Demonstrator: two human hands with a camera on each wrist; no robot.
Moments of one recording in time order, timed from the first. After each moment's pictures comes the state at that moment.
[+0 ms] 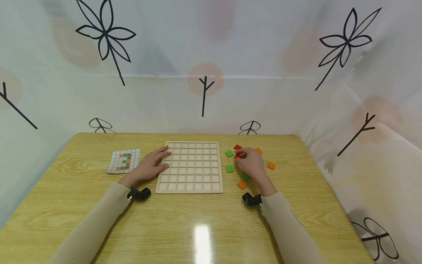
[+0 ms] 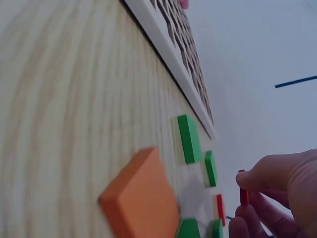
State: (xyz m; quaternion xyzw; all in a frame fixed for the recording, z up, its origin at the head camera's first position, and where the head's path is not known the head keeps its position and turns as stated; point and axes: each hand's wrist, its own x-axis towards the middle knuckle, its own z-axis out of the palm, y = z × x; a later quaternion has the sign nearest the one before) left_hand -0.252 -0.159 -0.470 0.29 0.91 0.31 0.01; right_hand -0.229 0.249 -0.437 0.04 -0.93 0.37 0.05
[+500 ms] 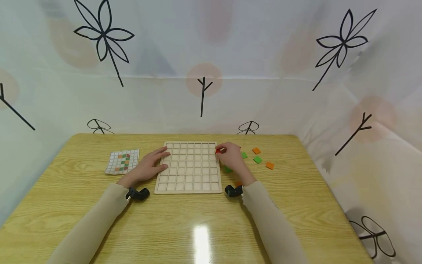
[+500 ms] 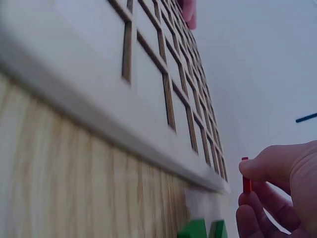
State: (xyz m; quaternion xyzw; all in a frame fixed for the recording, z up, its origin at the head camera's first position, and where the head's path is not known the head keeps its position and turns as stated) left_hand -0.249 -0.158 -0.466 0.28 0.91 0.31 0.02; right_hand -0.259 0.198 -0.438 0.09 -0.90 0.42 0.01
